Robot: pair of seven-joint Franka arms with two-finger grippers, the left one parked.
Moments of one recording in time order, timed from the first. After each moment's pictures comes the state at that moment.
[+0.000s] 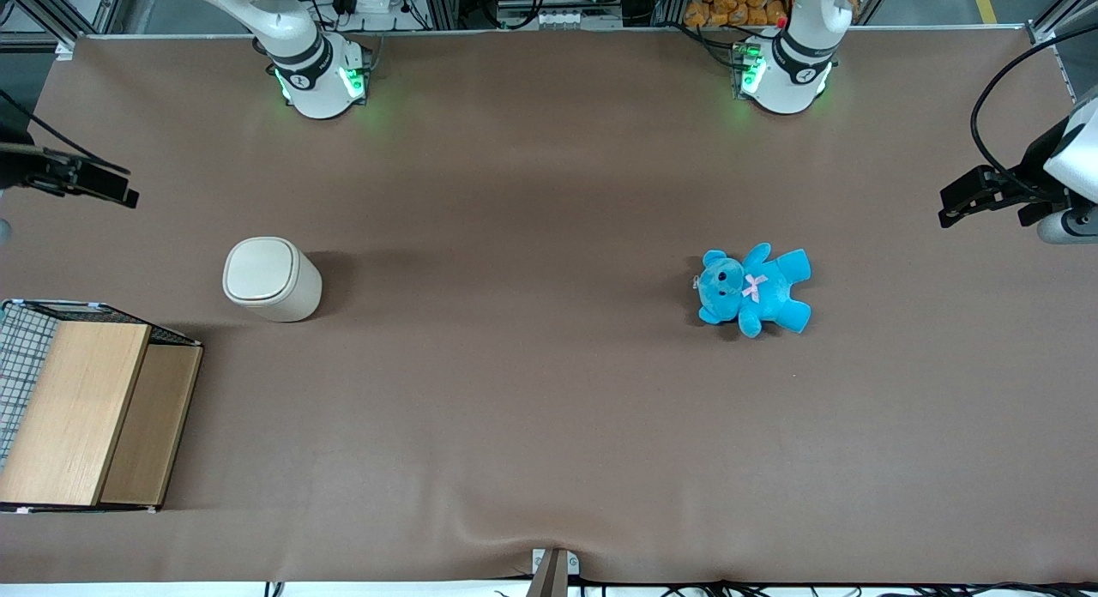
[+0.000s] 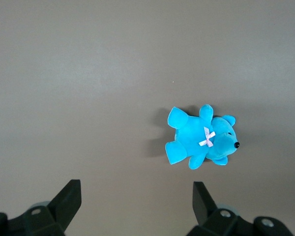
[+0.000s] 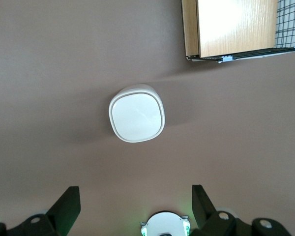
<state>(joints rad) 0.03 0.09 -0.09 -1.46 0.02 1.35 0.12</state>
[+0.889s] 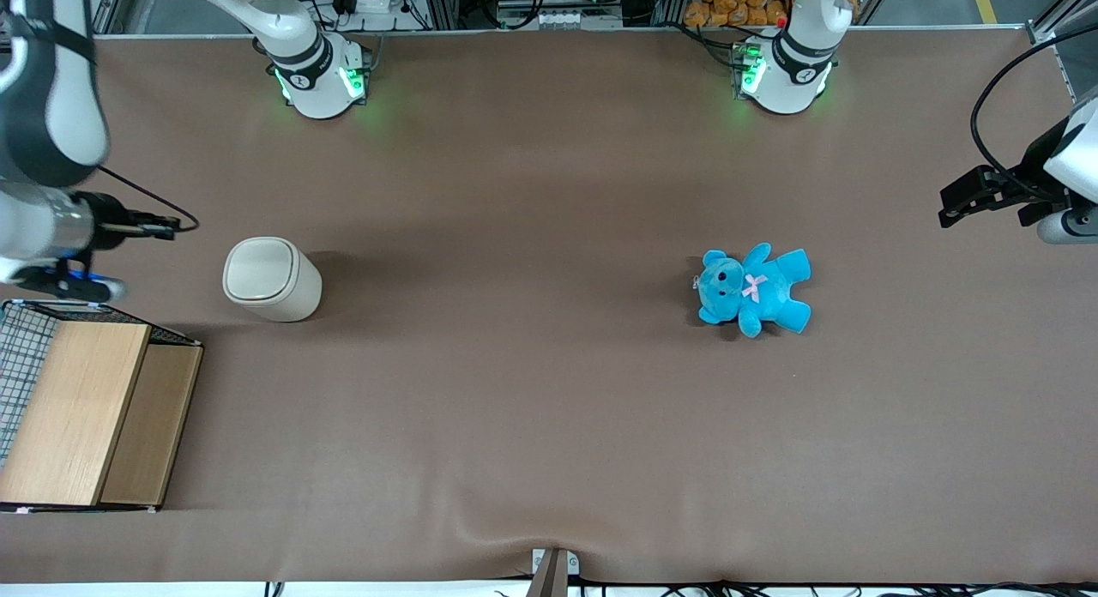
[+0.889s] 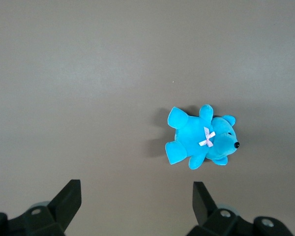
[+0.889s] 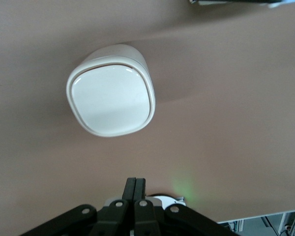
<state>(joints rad) -0.01 0.18 -0.09 -1.74 0.02 1.48 0.10</state>
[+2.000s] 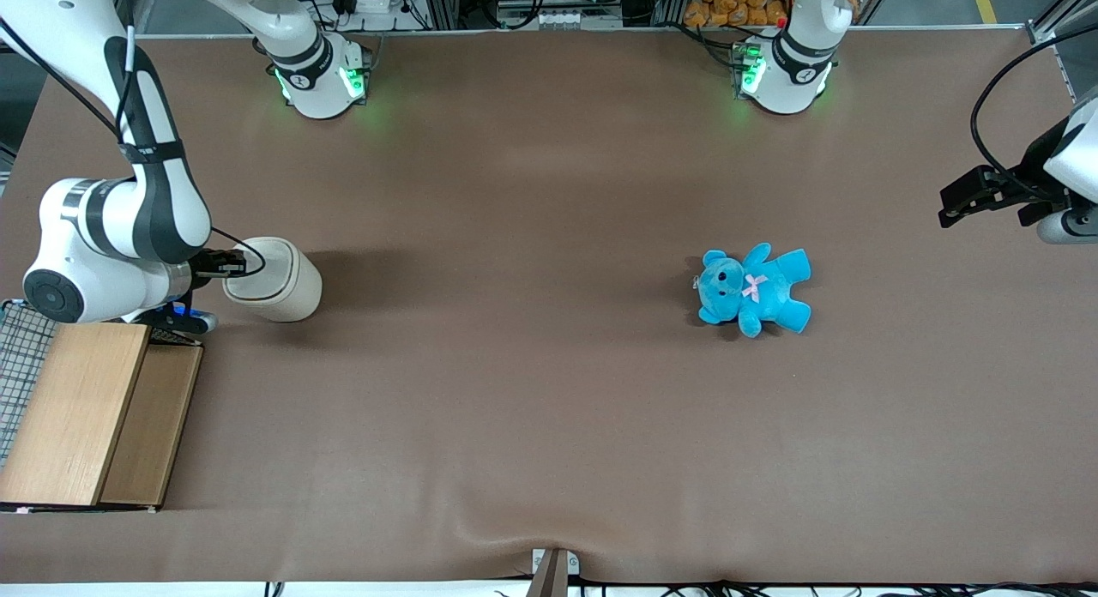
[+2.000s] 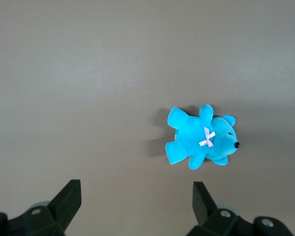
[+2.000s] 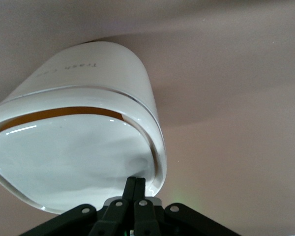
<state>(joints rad) 0.00 0.36 -0.09 -1.89 0.02 1.71 0.08</state>
